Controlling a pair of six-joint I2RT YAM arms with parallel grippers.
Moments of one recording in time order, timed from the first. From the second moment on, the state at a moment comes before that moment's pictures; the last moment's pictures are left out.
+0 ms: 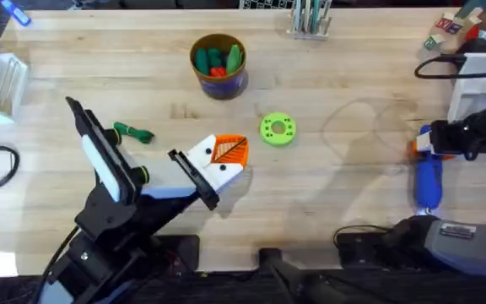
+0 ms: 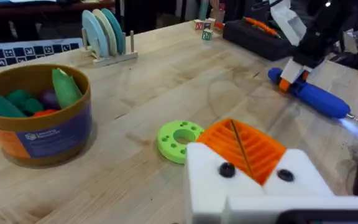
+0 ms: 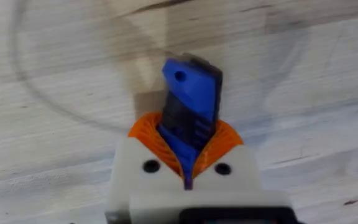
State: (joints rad) left arm -0.66 0.02 0.01 -0.07 0.21 -0.10; right arm -0.57 1.46 0.82 -0.76 0.08 -0.43
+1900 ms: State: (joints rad) left arm -0.66 0.02 0.01 -0.07 0.21 -0.10; right arm 0.79 1.01 0.81 0.36 -0.32 0.12
